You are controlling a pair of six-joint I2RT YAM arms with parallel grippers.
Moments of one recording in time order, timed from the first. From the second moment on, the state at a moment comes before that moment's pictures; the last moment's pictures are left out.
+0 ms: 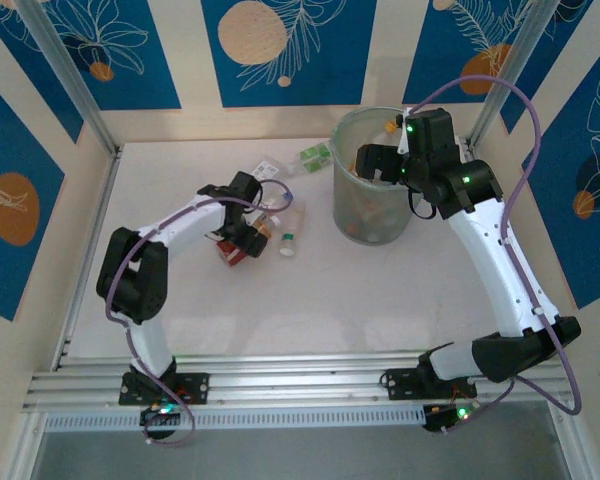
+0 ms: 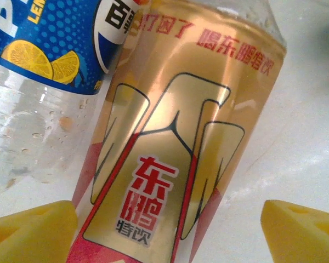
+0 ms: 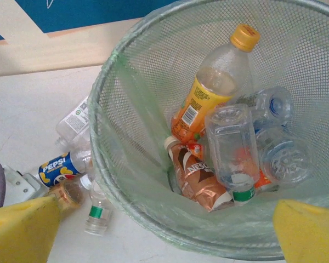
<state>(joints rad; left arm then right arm) -0.48 1.84 1.38 -0.87 -0.10 0.09 0.37 1.38 1.72 -0.99 0.11 0.34</state>
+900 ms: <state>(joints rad) -0.48 1.89 1.32 -0.86 -0.12 0.08 0.37 1.38 1.69 -0.97 0.11 0.35</state>
